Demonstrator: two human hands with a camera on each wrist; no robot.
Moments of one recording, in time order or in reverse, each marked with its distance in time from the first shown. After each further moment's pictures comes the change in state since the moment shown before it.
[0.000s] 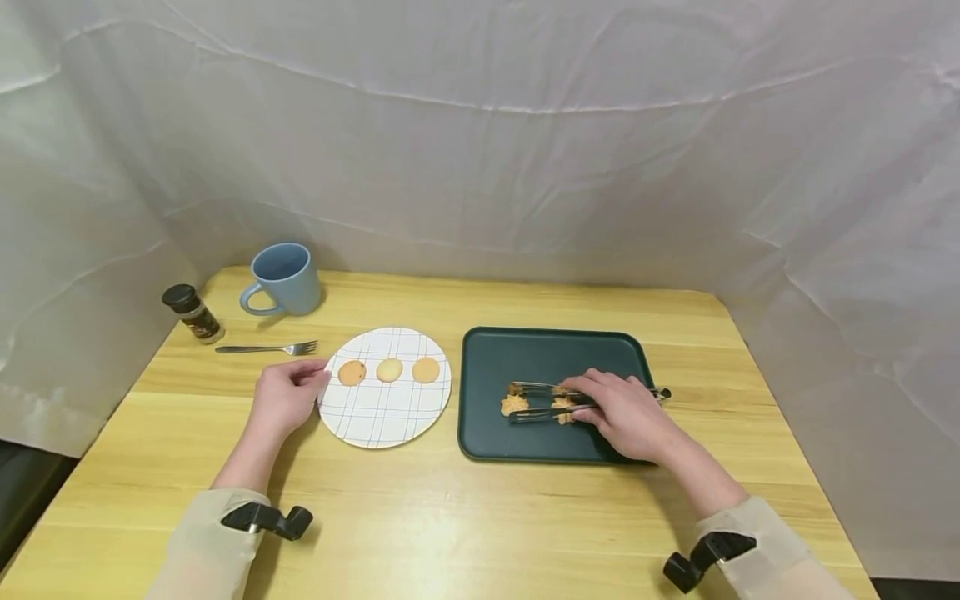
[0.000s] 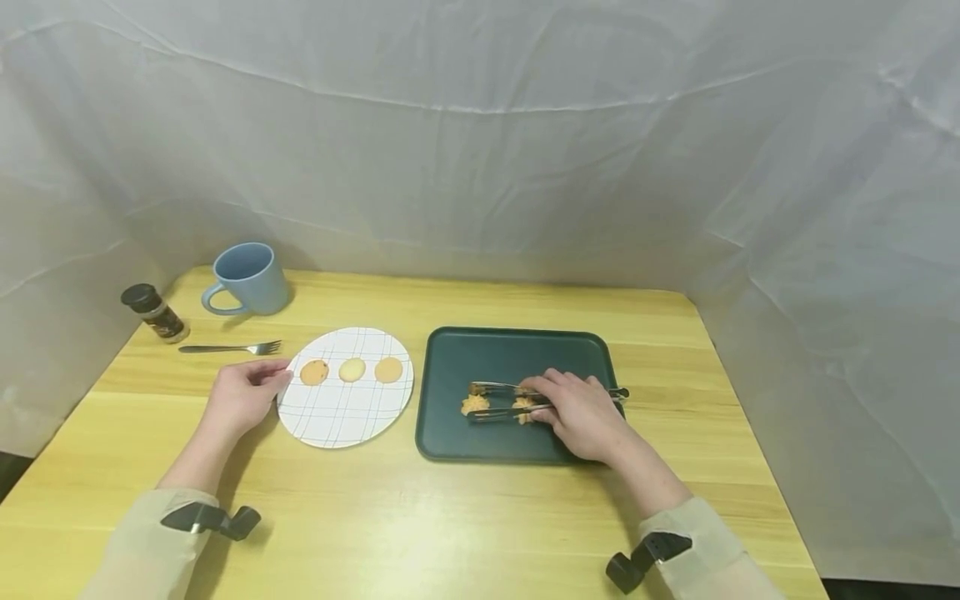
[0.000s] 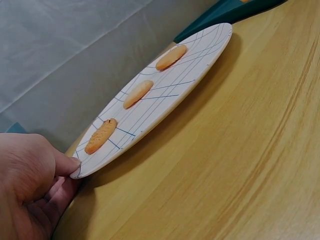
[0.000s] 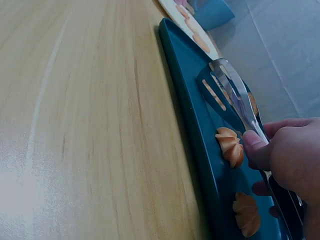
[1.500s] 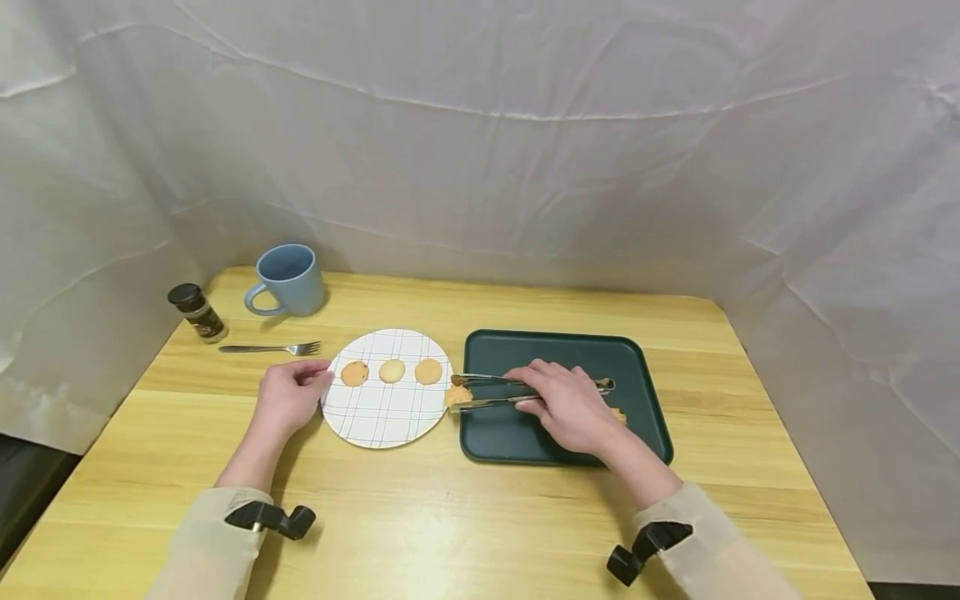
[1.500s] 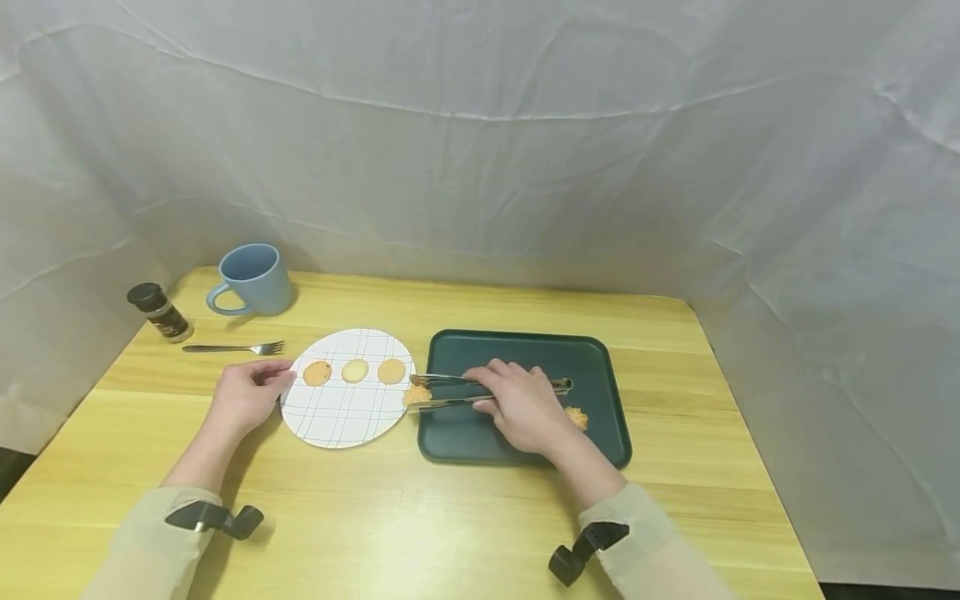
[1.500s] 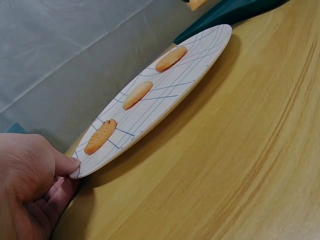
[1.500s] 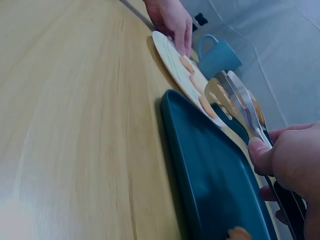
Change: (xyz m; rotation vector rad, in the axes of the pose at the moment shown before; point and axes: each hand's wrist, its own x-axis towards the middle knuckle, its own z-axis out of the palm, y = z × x) left_hand 0.000 -0.002 0.001 -0.012 0.019 0.022; right_hand 0.049 -0.065 0.005 0.042 0.048 -0.031
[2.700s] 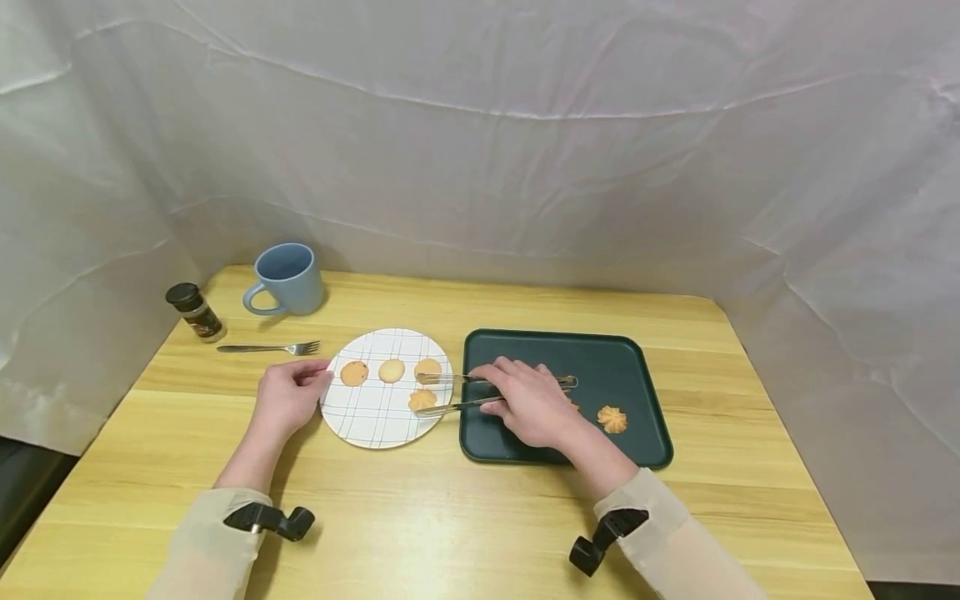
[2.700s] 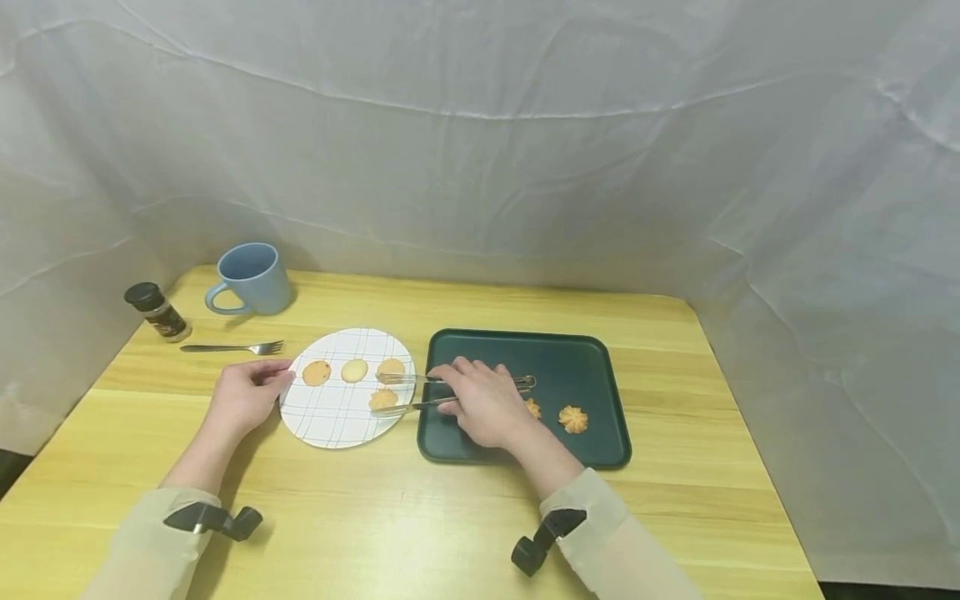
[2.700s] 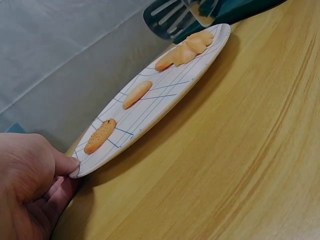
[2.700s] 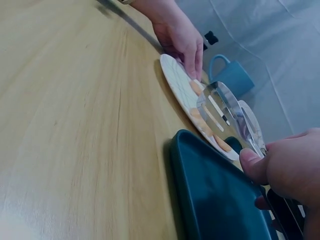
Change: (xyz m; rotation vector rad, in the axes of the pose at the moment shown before) left_hand 0.000 -0.002 0.000 0.000 0.014 0.049; right_hand 0.034 -0.033 0.011 0.017 -0.115 0.005
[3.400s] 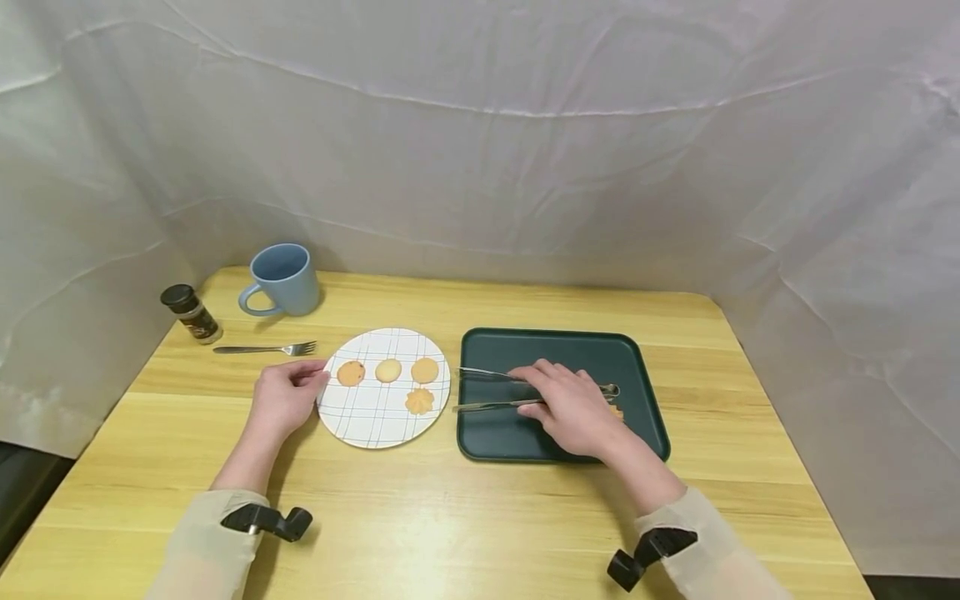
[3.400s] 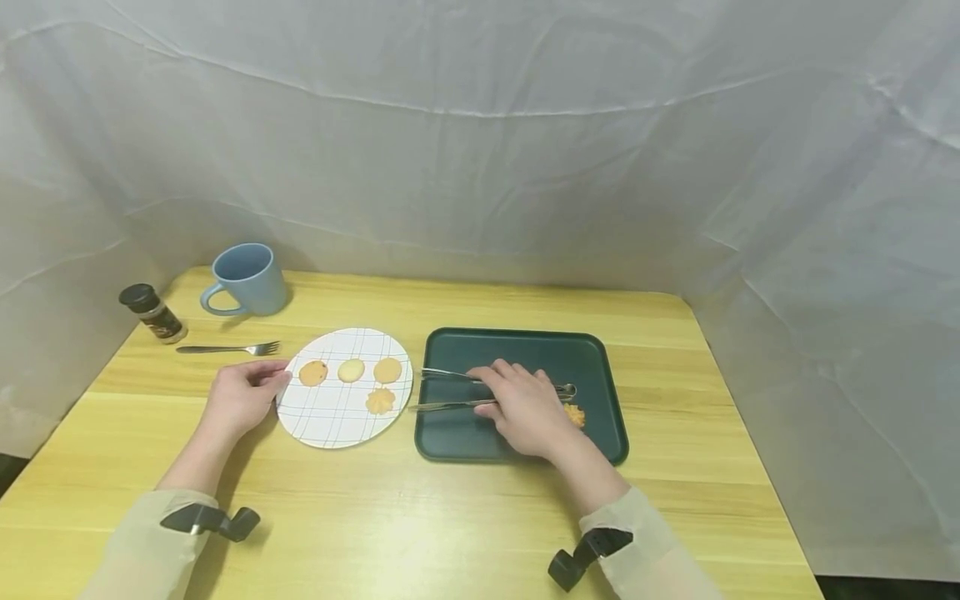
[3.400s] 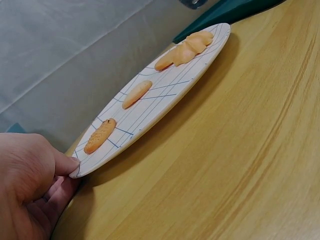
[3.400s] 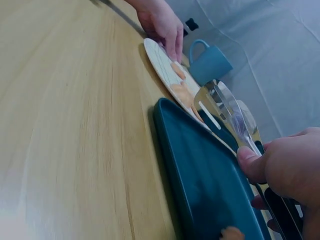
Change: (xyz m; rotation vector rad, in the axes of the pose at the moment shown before) left_hand -0.001 0.000 -0.001 -0.001 -0.013 -0.014; right_hand -0.044 0.029 -0.013 0.025 0.062 0.070
